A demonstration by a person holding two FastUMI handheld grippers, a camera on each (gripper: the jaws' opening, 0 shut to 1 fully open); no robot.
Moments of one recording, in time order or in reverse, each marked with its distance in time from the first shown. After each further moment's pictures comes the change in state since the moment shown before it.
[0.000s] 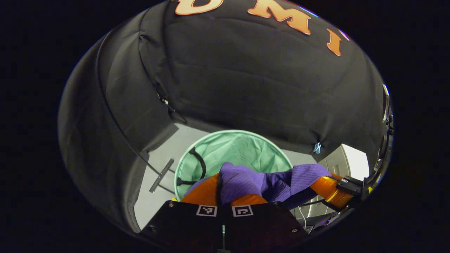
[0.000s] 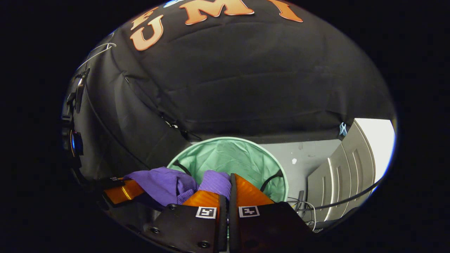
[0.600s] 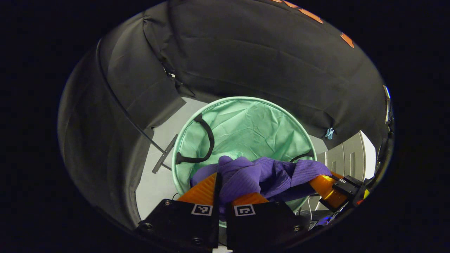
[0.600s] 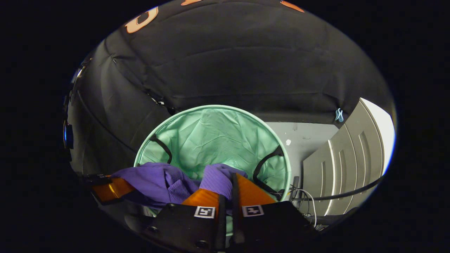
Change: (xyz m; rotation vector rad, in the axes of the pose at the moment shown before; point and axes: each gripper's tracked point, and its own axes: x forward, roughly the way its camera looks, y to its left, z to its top) left arm 0.020 0.012 -0.040 -0.031 0.171 0.058; right arm 0.037 -0.019 -0.058 -0.018 0.161 -0.061
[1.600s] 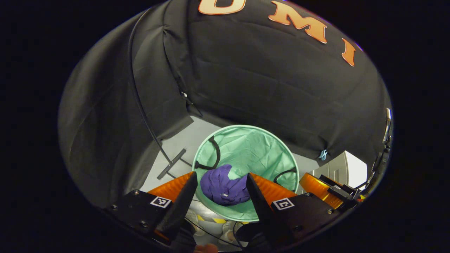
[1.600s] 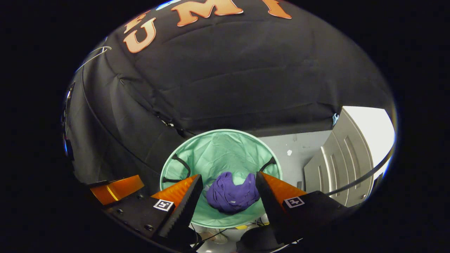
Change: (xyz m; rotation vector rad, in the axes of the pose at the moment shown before) left arm -0.110 0.006 0.043 -0.066 -0.235 0.014; right arm -0.110 0.009 0.050 0.073 -0.221 0.043
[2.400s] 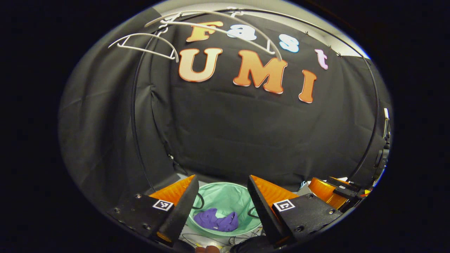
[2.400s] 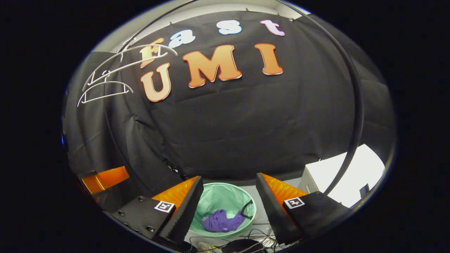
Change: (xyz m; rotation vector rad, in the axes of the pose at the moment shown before) left arm -0.200 -0.058 0.137 0.092 -0.509 -0.137; right arm -0.215 -0.011 0.132 -0.073 -0.447 -0.009
